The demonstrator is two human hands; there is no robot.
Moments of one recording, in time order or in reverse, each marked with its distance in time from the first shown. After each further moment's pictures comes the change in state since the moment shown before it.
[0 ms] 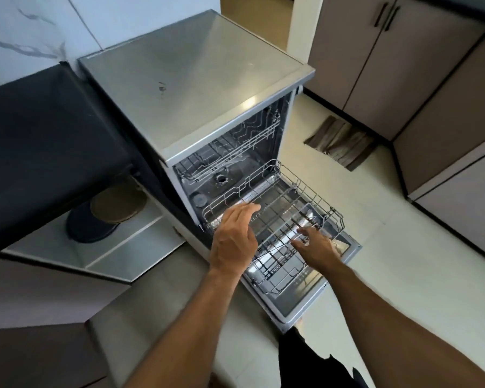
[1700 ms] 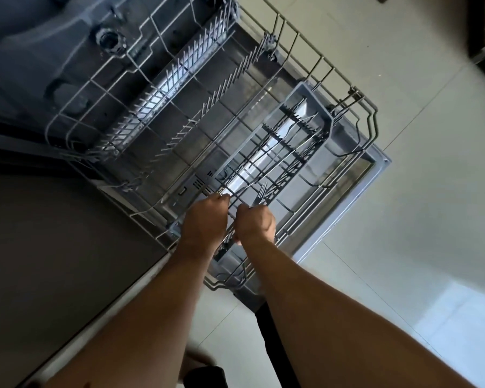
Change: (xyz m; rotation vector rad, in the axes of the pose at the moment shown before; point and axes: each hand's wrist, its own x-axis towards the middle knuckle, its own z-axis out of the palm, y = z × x) left_hand -0.052 -0.214 0.459 0.353 -0.832 -0.095; right_hand 0.288 0.211 0.255 0.429 -0.035 0.812
